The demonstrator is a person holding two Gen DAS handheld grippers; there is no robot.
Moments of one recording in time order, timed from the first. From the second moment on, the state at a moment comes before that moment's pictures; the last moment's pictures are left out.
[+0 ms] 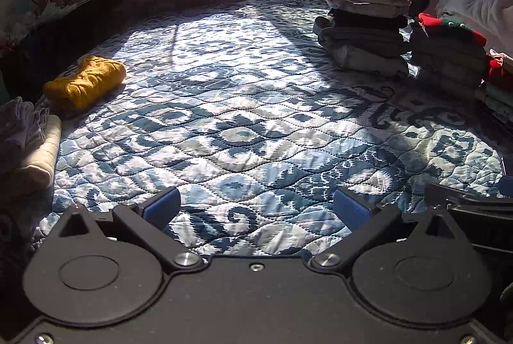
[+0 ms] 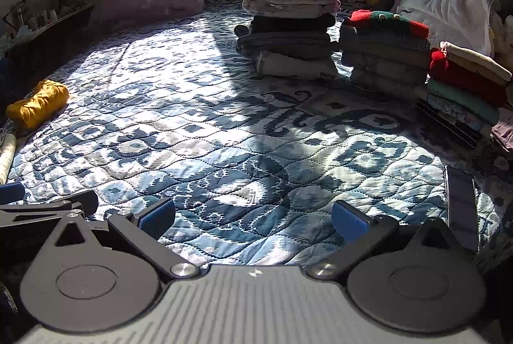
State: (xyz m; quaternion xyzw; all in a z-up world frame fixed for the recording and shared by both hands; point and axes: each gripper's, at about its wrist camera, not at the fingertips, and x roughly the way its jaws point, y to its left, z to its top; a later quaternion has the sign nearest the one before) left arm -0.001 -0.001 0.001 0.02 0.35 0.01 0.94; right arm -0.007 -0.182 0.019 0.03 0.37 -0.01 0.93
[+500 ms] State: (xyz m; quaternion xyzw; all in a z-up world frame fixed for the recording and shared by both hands) left arm -0.003 -0.005 0.007 0.02 0.36 0.01 0.93; right arm -0.011 -0.184 0.024 0.03 0.36 -0.01 0.93
